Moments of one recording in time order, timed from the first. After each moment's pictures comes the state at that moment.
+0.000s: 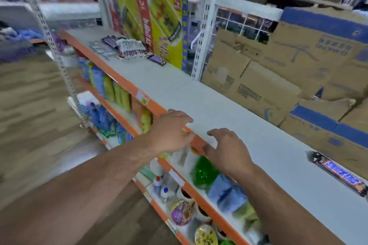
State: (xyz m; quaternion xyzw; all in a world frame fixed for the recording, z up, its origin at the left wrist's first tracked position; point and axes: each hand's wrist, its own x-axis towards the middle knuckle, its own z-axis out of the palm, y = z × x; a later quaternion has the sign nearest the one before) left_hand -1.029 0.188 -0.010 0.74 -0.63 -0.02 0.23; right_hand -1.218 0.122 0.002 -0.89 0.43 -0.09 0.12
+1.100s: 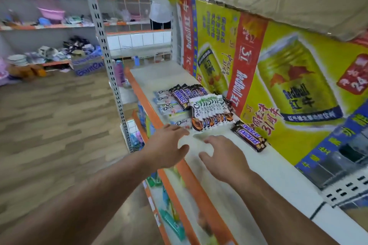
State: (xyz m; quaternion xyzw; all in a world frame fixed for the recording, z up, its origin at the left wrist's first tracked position) left_hand -0.535 0.083 -0.014 0.85 -0.50 -0.02 0.18; right_hand -0.681 -0.053 -0.006 -0.95 0.26 -0.07 0.17
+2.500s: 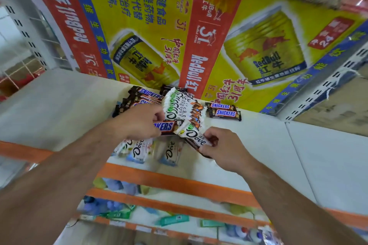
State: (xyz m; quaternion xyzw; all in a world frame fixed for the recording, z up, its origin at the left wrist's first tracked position) left_hand -0.303 -0.083 0.015 0.61 -0.73 -0.30 0.09; right_hand -0.560 -0.043 -0.004 -0.71 0.62 -0.17 0.29
